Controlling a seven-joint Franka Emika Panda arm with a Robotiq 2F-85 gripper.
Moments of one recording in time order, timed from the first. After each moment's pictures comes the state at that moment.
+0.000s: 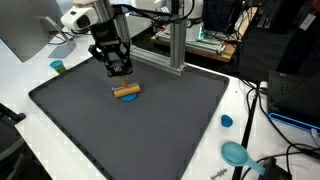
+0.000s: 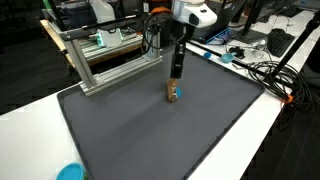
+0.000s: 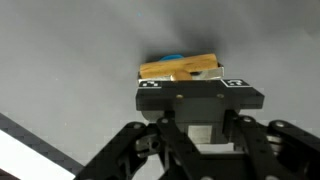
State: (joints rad) arm -0.08 0.42 0.07 -1.80 -0.06 2.19 -0.73
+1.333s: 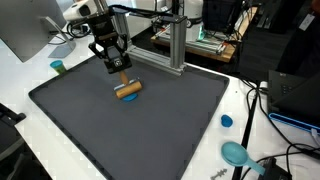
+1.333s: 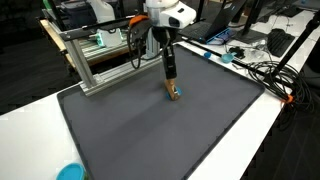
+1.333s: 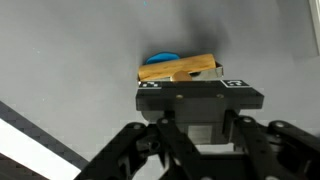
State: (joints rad) arm -0.20 0.34 0.08 -1.94 0.20 2.28 -1.21
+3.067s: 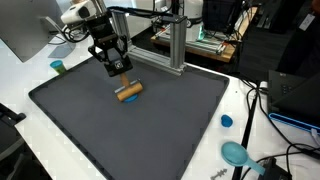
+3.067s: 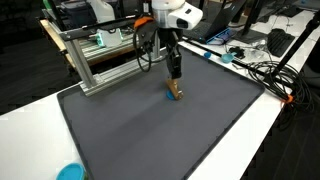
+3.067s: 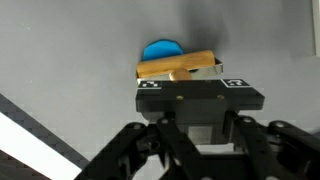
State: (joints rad) arm -0.19 0.38 0.09 -1.87 0.22 2.24 -1.28
